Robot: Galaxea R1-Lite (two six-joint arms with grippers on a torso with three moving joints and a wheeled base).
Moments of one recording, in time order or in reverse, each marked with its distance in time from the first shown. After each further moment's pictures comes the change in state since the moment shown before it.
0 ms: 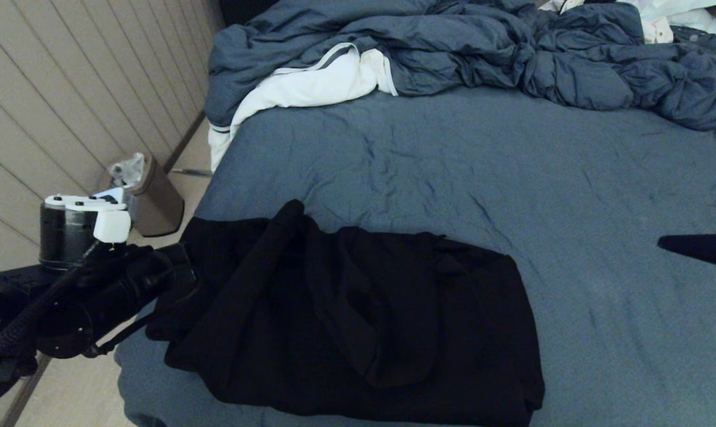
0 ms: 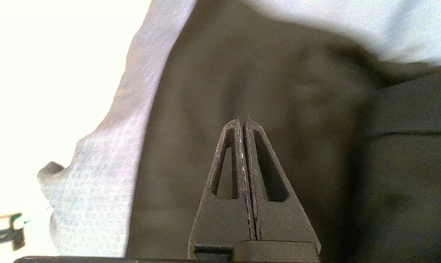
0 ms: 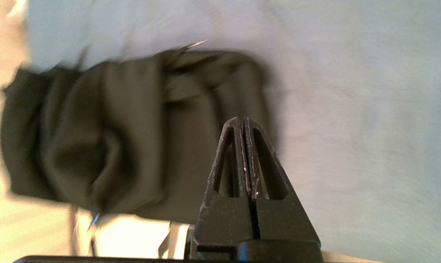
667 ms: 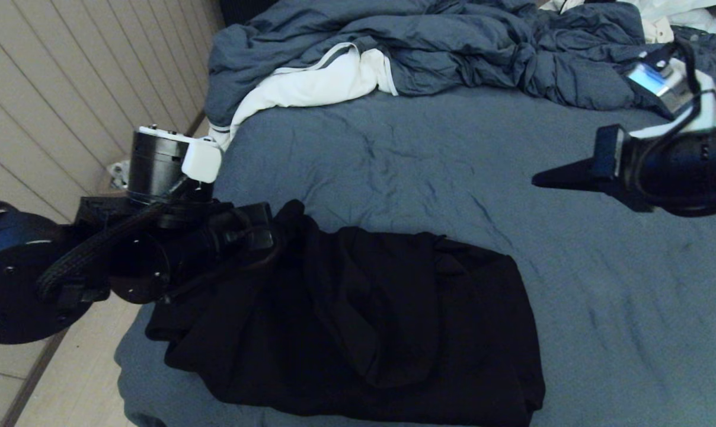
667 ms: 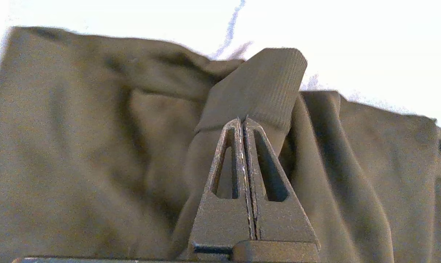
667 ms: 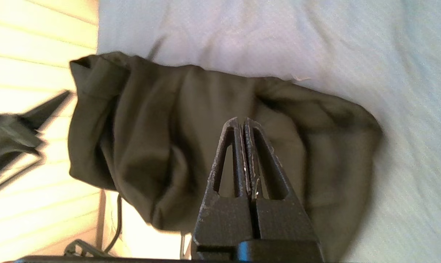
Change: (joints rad) left arm -0.260 0.110 -0.380 0.265 0.033 -0.022; right arm 0.337 0.362 -0.441 0.091 -0.048 0.035
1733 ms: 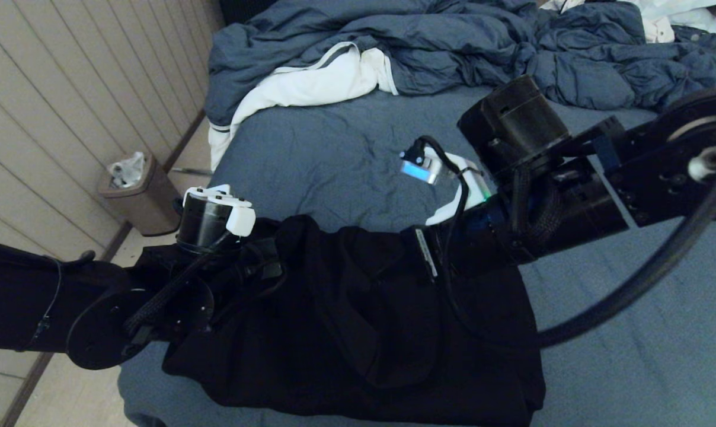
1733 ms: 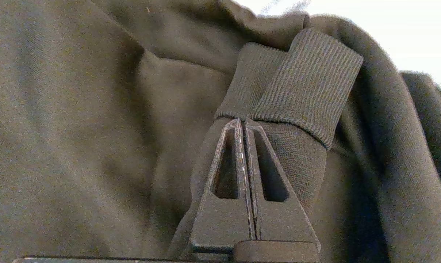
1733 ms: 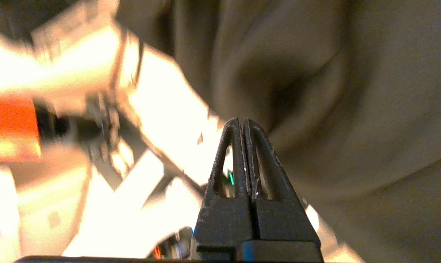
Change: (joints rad) left arm 0.030 0.129 0.156 -0.231 0.044 -0.042; right arm 0.503 0.284 -0.186 0.231 0.003 -0.082
